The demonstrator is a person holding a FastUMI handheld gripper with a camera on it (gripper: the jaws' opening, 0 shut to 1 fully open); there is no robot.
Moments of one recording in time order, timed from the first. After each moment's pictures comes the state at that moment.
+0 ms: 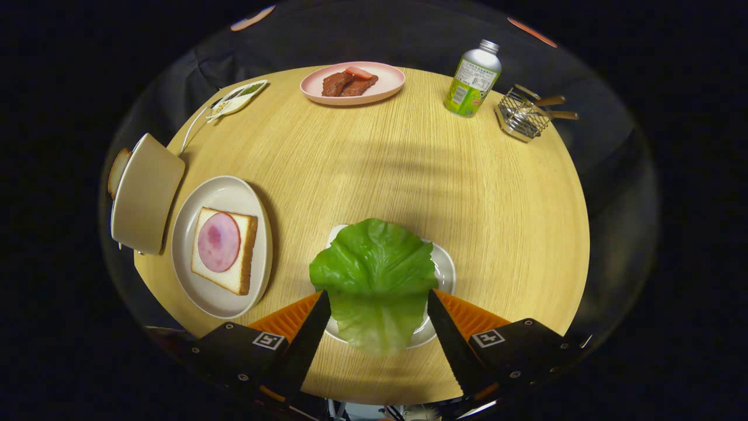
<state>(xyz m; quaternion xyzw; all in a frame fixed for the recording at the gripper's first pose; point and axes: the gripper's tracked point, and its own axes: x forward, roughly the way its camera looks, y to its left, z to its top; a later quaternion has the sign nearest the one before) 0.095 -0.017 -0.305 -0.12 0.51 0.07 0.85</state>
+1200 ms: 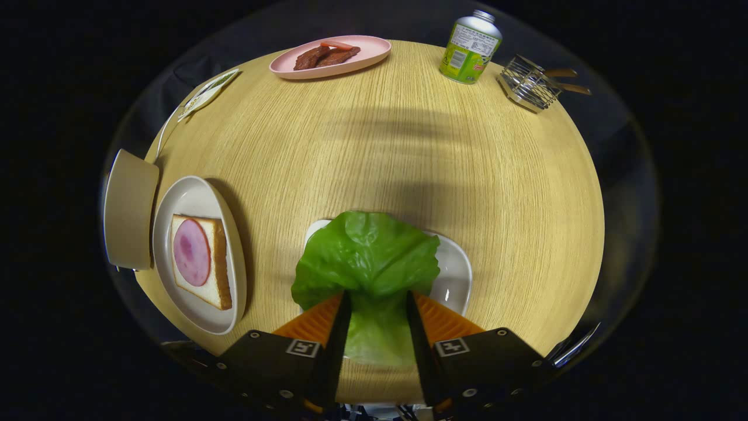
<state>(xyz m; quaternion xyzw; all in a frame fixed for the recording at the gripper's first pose) 0.106 -0.016 -0.336 -0.10 0.56 0.05 0.82</state>
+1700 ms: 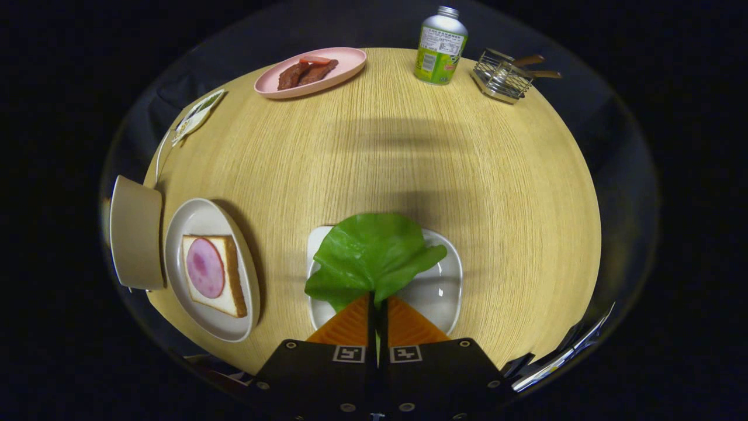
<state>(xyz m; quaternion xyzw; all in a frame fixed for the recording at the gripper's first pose) 0.099 -0.013 -0.310 -0.04 0.54 0.02 0.84</state>
